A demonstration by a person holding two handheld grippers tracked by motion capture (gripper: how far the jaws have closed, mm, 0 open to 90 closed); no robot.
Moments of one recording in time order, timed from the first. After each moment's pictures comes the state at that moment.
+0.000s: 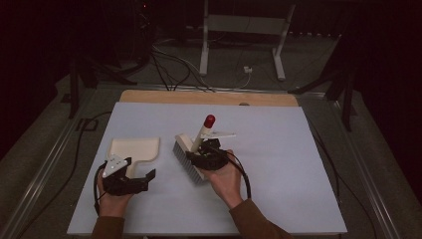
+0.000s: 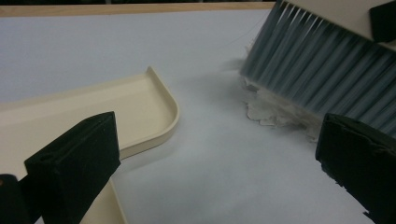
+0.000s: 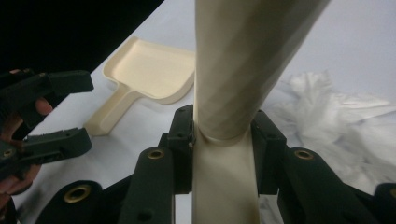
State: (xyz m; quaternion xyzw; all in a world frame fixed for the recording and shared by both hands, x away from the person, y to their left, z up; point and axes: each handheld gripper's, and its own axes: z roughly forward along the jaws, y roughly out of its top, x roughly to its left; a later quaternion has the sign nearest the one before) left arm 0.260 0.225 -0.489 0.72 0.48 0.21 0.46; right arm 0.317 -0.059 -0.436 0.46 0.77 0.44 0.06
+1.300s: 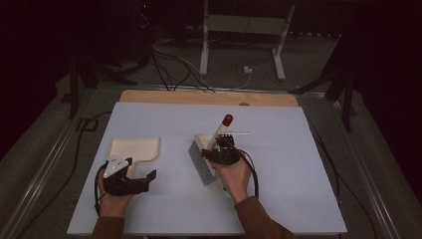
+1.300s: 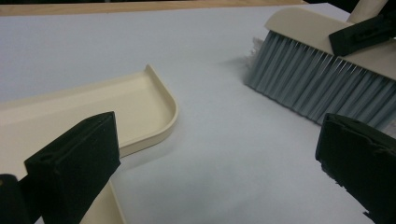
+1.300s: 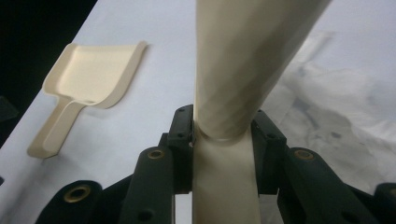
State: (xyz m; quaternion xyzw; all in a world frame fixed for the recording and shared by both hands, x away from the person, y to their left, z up) left arm 0.259 0.222 -0.490 0.72 0.48 0.21 0.46; right arm 0.347 -0.097 -0.468 0.57 0.72 0.40 0.03
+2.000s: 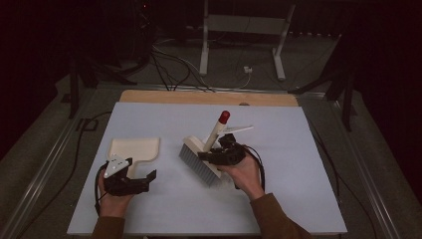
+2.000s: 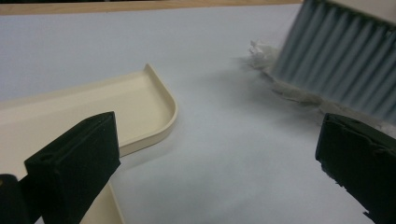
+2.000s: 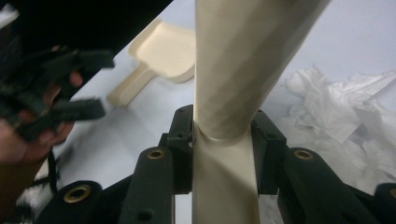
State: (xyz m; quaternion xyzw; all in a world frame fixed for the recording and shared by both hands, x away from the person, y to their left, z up) left arm 0.260 0.222 -0.490 0.72 0.48 0.20 0.46; right arm 0.335 -0.110 -0.432 0.40 0.80 0.44 -0.02
